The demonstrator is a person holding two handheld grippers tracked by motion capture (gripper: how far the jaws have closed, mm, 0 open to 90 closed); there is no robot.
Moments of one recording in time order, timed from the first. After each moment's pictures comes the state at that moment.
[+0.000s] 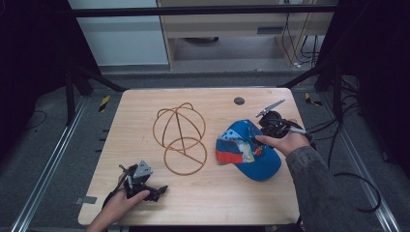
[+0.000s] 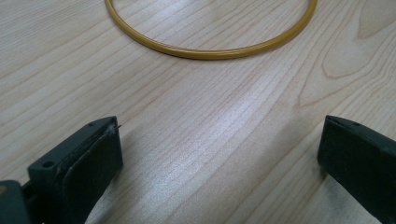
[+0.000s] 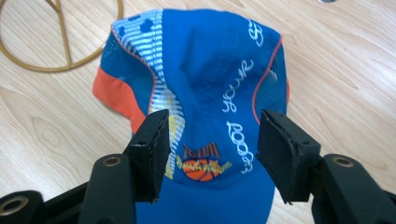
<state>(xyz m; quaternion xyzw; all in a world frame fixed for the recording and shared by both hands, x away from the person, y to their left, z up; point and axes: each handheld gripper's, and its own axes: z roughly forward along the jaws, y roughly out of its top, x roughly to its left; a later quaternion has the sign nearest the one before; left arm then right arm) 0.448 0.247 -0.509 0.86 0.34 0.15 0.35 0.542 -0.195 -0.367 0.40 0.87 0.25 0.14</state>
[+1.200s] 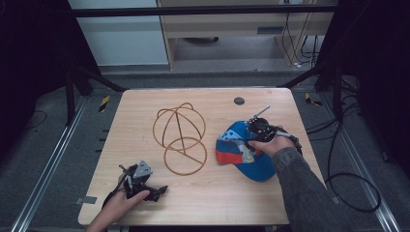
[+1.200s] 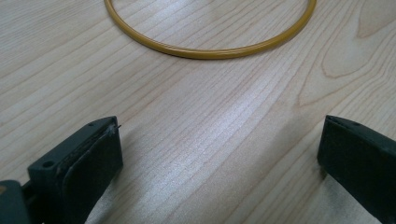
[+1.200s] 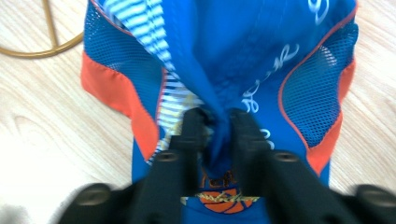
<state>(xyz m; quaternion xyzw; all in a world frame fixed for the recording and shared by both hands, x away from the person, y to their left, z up) 0.448 0.247 -0.509 0.86 0.34 0.15 0.35 0.561 -0.175 -0.414 0.41 0.88 0.22 0.08</state>
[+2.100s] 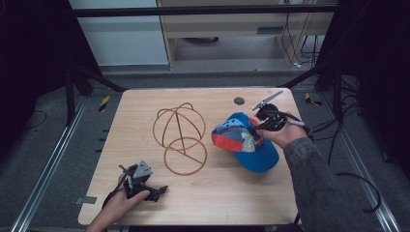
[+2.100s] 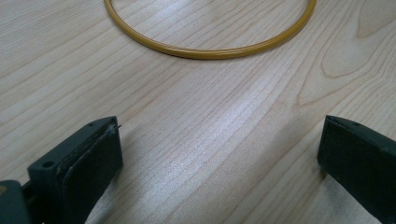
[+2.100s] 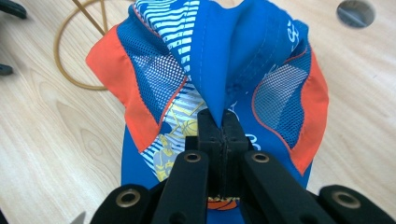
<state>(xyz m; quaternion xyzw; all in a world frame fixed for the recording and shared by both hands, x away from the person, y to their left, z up) 0.448 0.247 -0.510 0.86 0.34 0.15 0.35 0.549 -0.186 -0.344 0.38 0.88 0.28 0.09</state>
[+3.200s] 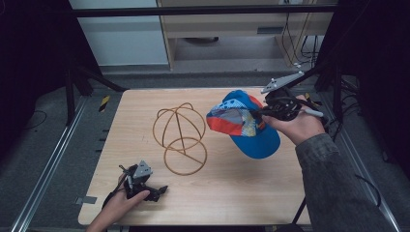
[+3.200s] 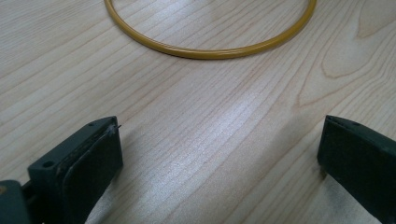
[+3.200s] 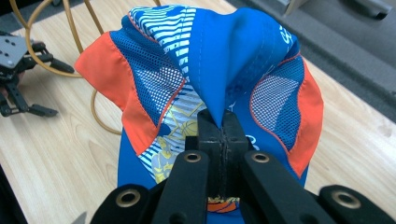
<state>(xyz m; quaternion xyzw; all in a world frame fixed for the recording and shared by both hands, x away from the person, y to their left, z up) 0.448 0.247 -0.509 0.86 0.34 0.15 0.35 0.510 -0.184 -0.256 0.33 0.86 0.36 0.17</state>
